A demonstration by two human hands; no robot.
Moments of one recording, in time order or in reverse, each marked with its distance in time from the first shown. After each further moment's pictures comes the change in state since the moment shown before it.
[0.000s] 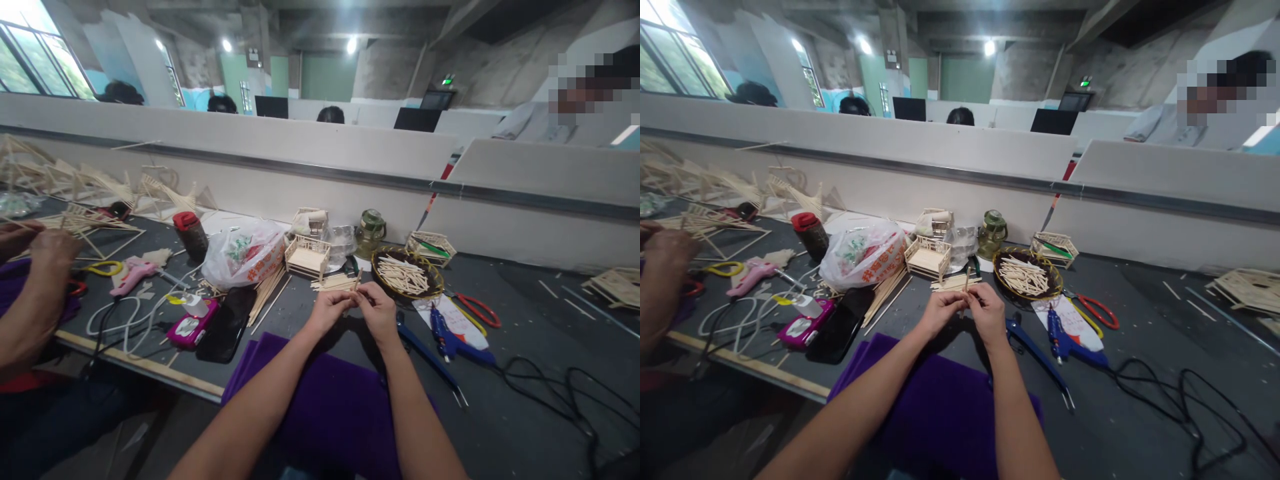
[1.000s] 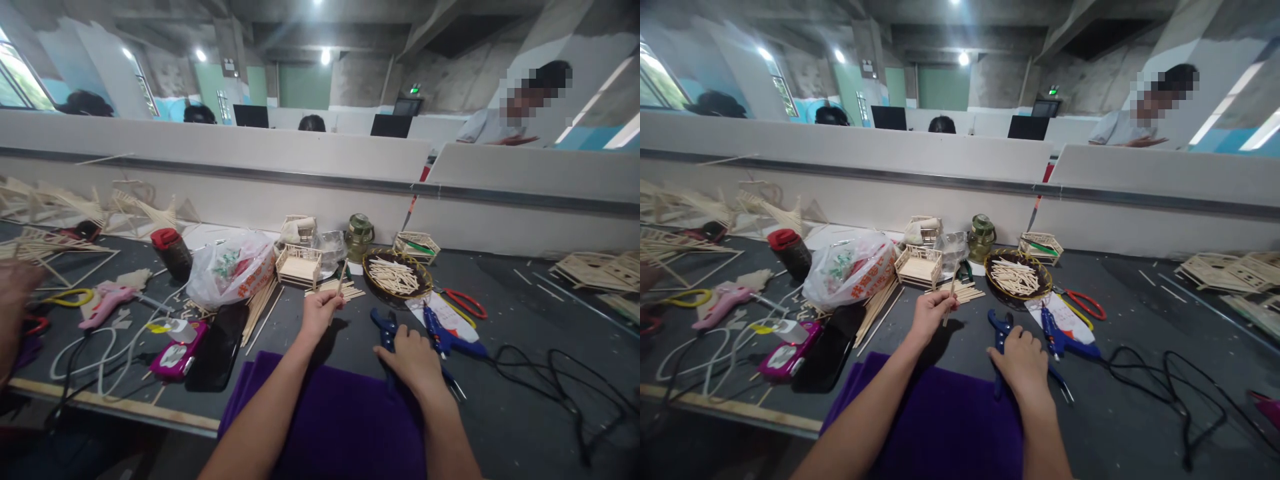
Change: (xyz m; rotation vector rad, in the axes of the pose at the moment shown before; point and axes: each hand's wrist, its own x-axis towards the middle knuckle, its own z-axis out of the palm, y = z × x) left_hand 0.007 0.019 -0.006 0.044 0.189 -0.048; right_hand -0.060 -0.008 -0.048 -1.273 -0.299 0.506
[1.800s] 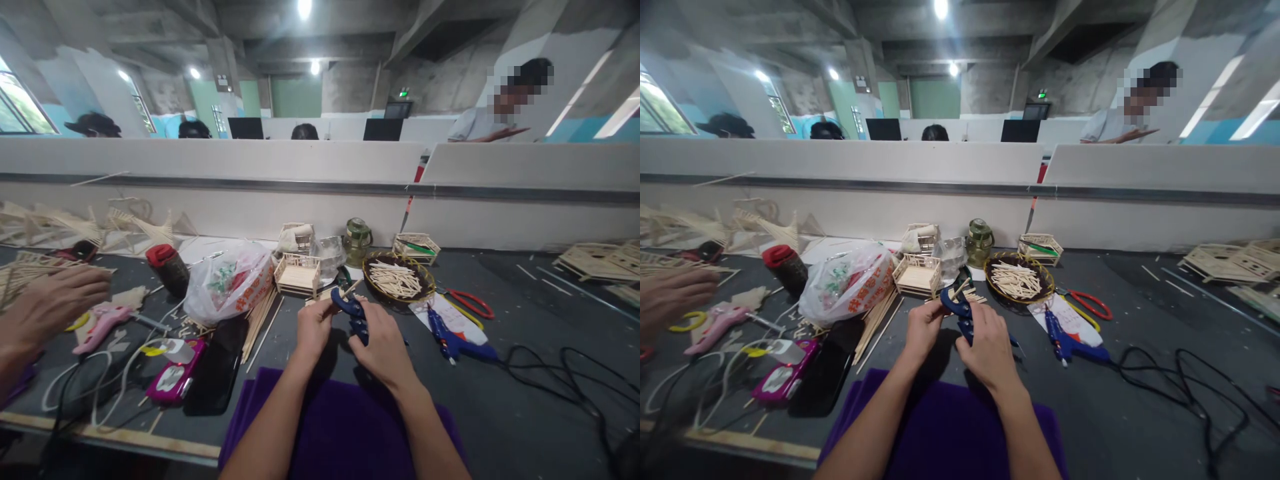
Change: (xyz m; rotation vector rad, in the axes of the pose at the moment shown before) left_hand -0.010 0.021 -0.013 0.566 -0.023 0.287; right_hand 0.013 -0.053 -0.027 0.522 0.407 -0.463
